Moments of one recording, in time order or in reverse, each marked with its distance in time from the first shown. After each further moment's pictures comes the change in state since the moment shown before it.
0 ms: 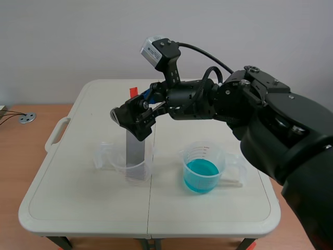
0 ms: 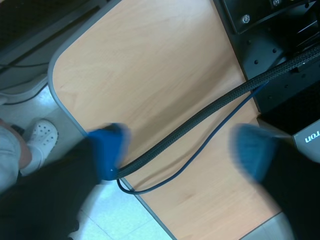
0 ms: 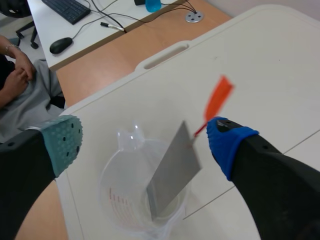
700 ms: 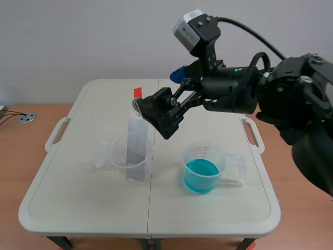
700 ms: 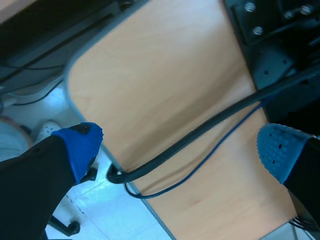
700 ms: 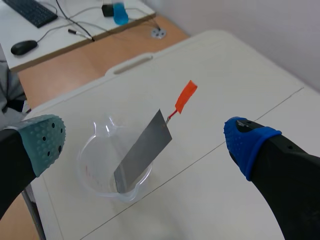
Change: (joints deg) left arm -0.1 0.3 -4.6 0.6 0.0 0.5 -0.7; right arm -10.9 10.1 5.8 22.6 -0.7 -3.4 0.9
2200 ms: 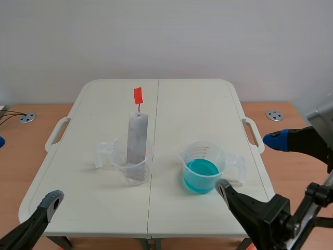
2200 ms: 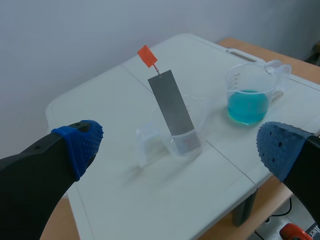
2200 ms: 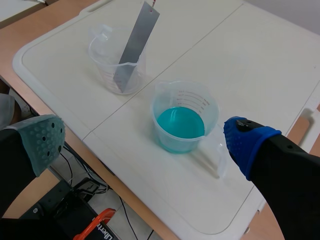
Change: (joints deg) left arm 9.5 14.3 -19.6 47.0 11.0 -7.0 -30.1; right arm -51.8 5.9 27.4 26.7 -10.0 -1.3 17.3
